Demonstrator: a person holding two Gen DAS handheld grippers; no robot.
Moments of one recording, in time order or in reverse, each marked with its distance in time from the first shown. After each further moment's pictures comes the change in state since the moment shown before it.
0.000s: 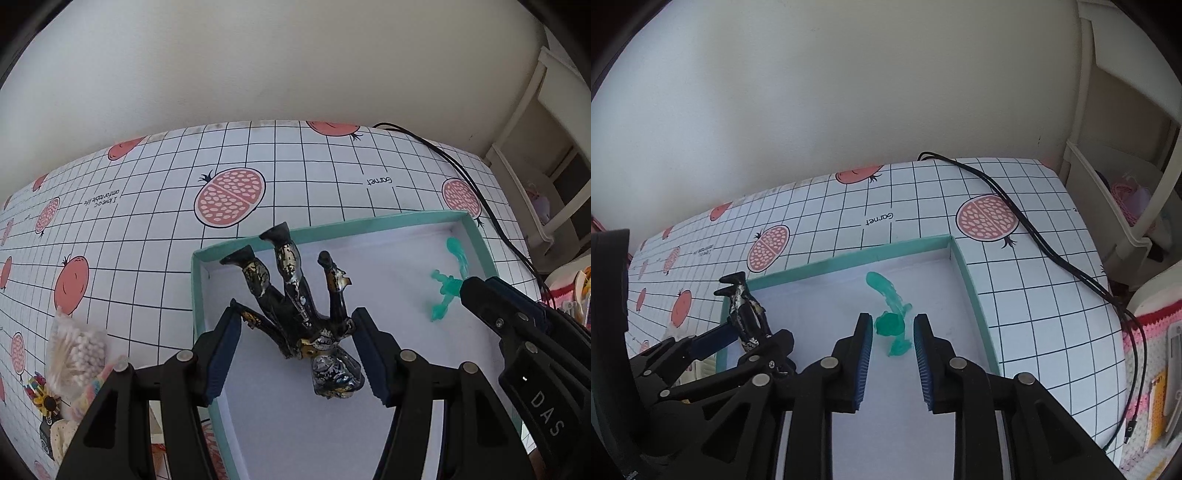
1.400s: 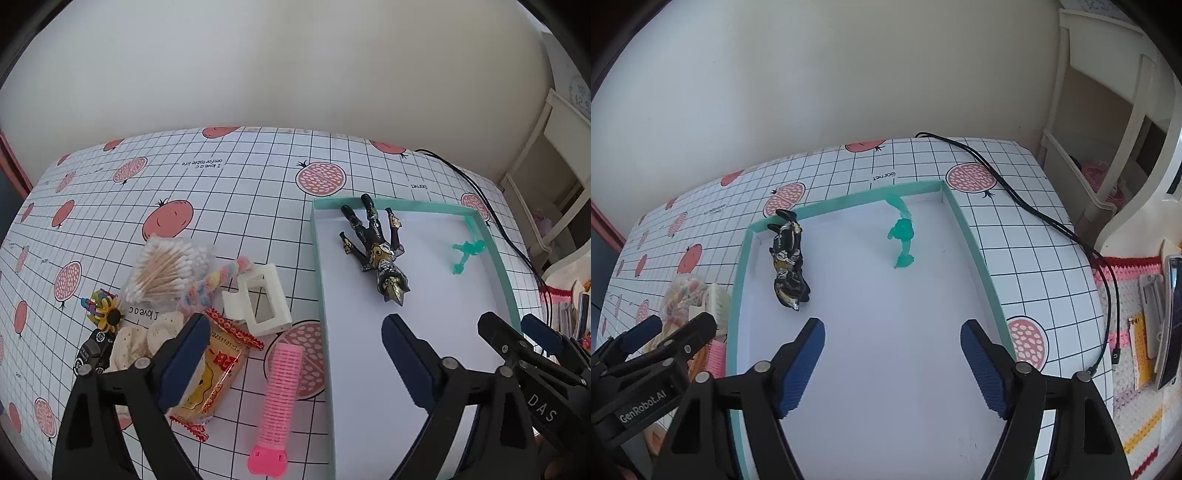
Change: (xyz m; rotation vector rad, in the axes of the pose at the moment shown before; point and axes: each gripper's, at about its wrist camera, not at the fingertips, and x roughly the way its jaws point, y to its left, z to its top) left arm -0.073 0.055 -0.072 -0.129 -0.098 0.083; right arm -0.043 0.020 -0.062 -0.025 0.017 -0.064
